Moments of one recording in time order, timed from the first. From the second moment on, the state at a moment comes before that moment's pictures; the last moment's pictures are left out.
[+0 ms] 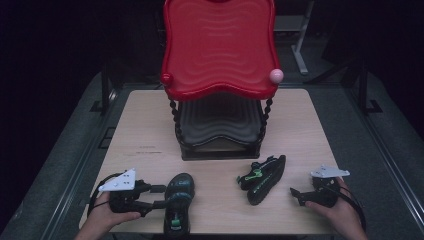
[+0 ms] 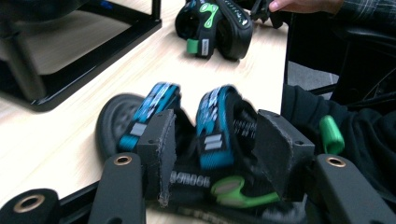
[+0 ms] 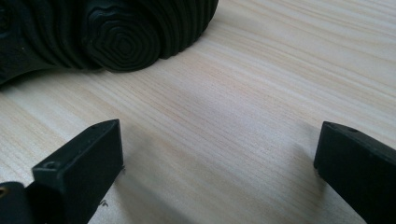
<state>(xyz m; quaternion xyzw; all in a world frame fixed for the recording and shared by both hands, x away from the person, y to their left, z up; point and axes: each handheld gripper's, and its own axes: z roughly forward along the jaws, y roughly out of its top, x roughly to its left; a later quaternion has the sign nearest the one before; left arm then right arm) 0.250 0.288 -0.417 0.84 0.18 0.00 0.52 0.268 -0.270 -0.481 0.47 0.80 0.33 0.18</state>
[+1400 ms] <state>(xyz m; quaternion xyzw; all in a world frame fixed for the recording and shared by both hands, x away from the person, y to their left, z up) 0.267 0.258 -0.421 0.84 0.16 -0.03 0.51 0.266 -0.269 -0.481 0.47 0.80 0.33 0.18</state>
